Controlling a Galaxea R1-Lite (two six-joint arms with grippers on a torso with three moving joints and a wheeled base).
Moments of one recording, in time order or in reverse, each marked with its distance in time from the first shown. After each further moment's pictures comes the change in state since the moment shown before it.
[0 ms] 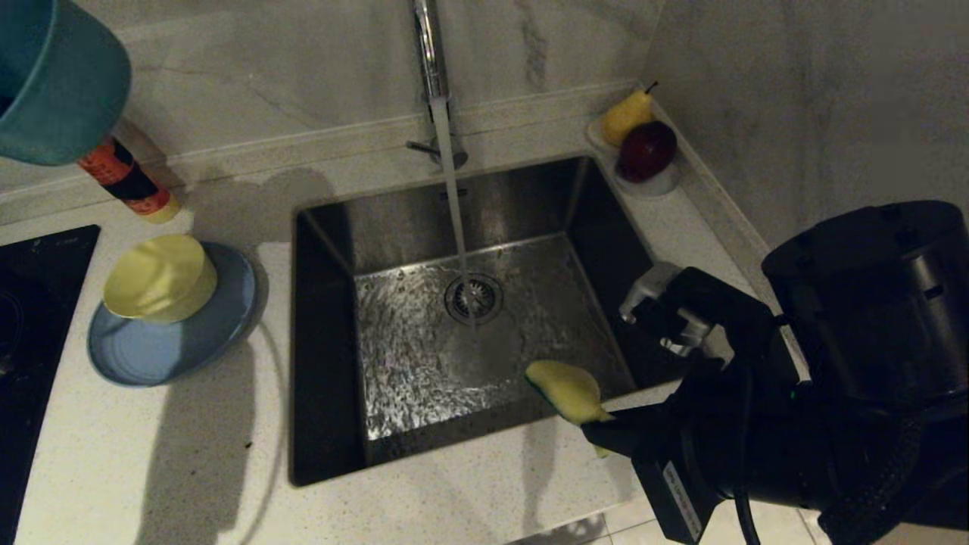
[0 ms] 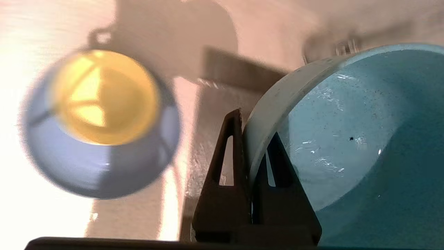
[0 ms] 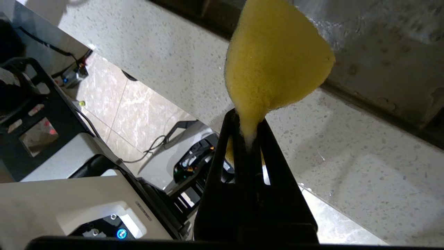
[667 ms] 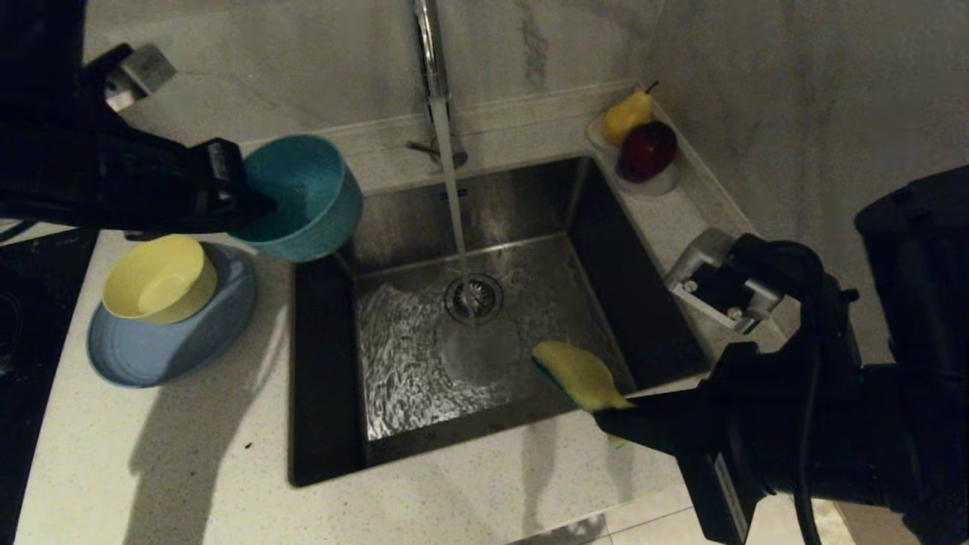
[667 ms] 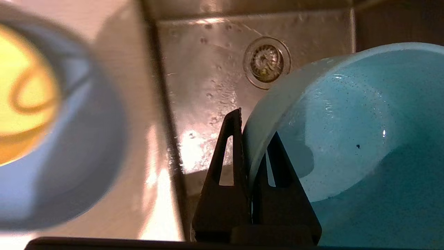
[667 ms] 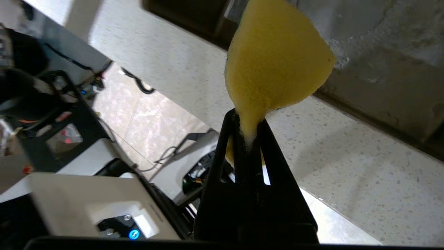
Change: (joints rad) left arm -0.527 0.184 0.109 -0.095 0.412 0.176; right arm 0.000 -0.070 -0.006 0.002 0.048 0.001
